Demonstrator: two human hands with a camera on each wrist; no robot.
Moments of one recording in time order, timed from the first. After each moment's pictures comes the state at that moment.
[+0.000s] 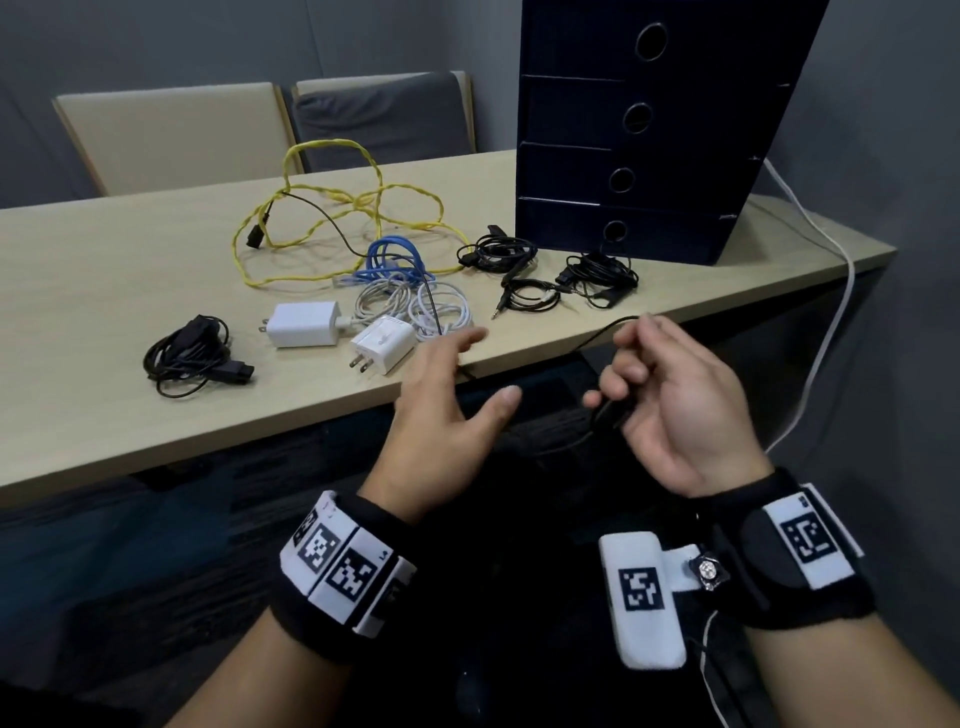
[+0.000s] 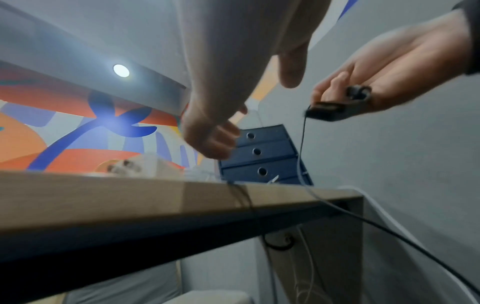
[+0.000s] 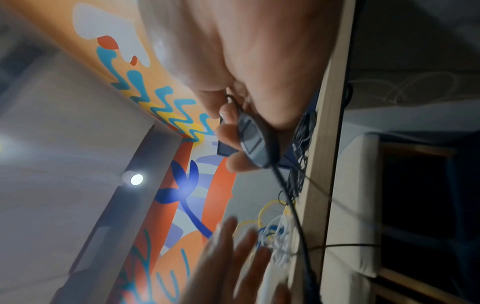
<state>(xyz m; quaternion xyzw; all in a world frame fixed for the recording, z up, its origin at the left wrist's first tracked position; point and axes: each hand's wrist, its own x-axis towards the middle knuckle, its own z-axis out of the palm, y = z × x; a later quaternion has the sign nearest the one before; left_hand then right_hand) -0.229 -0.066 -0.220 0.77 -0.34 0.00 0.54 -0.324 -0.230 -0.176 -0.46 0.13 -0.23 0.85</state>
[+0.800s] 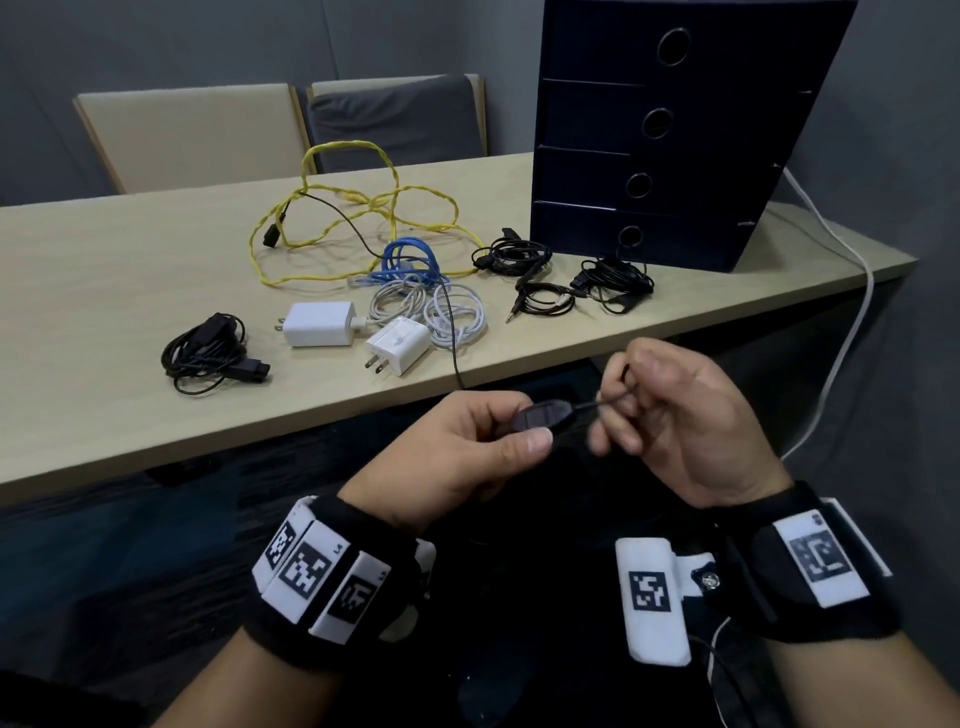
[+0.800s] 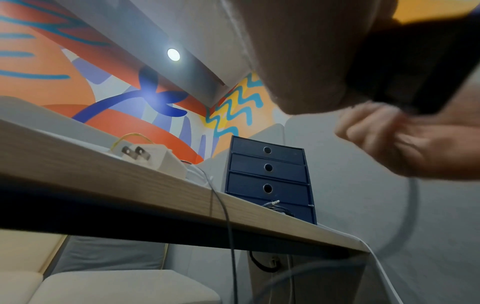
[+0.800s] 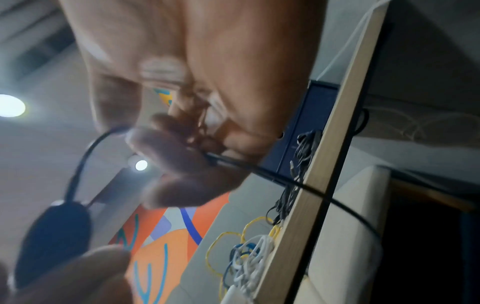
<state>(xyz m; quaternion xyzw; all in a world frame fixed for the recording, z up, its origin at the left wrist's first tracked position) -0.248 -0.048 -0.194 0.54 -0.38 -0.36 0.66 -0.331 -0.237 -0.186 -0.58 -0.06 -0.13 0.80</state>
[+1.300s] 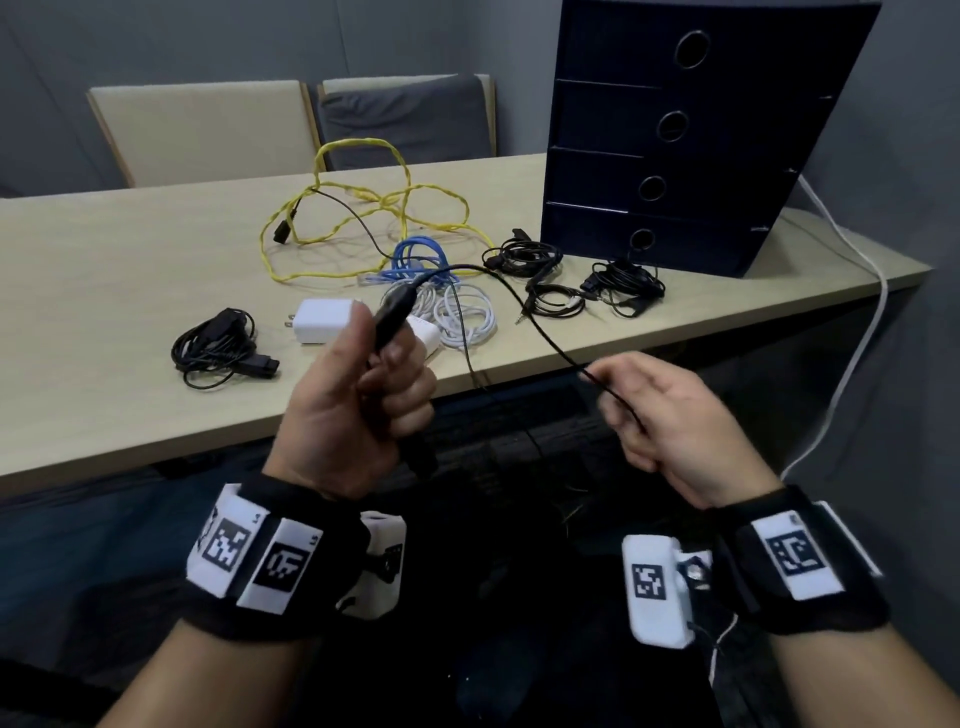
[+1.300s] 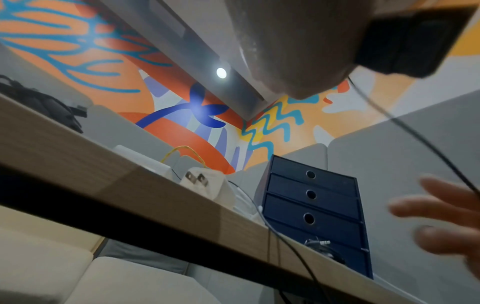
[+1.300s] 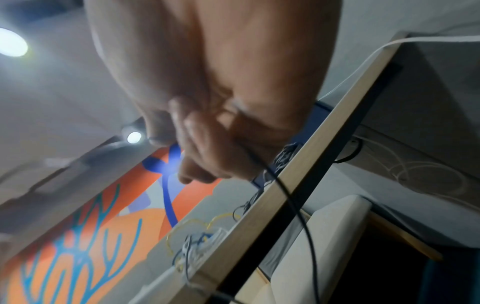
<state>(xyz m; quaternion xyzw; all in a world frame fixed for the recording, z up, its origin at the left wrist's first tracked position) -0.217 -0.010 -0.171 0.36 -0.27 -0.30 0.84 -0.317 -0.242 -0.204 -0.69 0.07 -0.14 0.71</state>
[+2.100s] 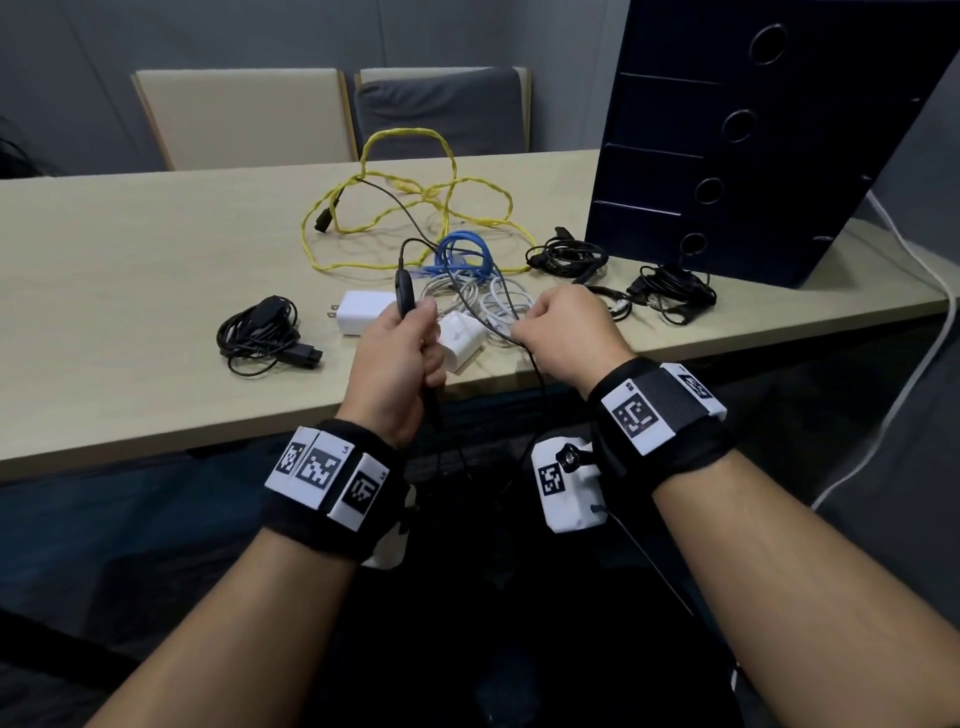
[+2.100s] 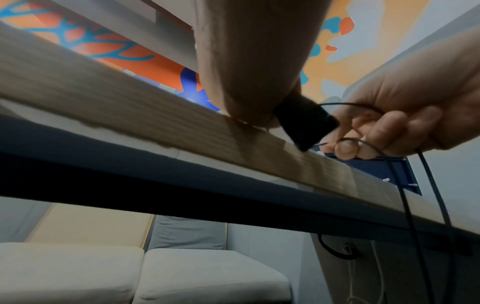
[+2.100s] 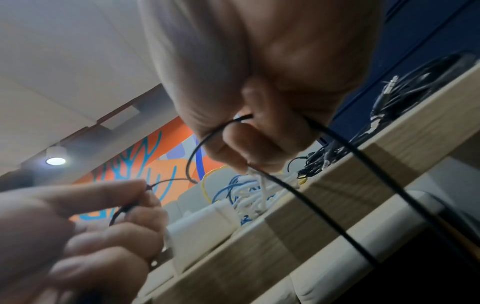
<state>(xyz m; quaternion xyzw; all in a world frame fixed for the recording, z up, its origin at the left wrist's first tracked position) -0.160 -0.031 -0.196 0.54 -0.06 -0.13 0.83 -0.189 -0.185 -0.173 -0.91 0.19 -0.11 0.35</state>
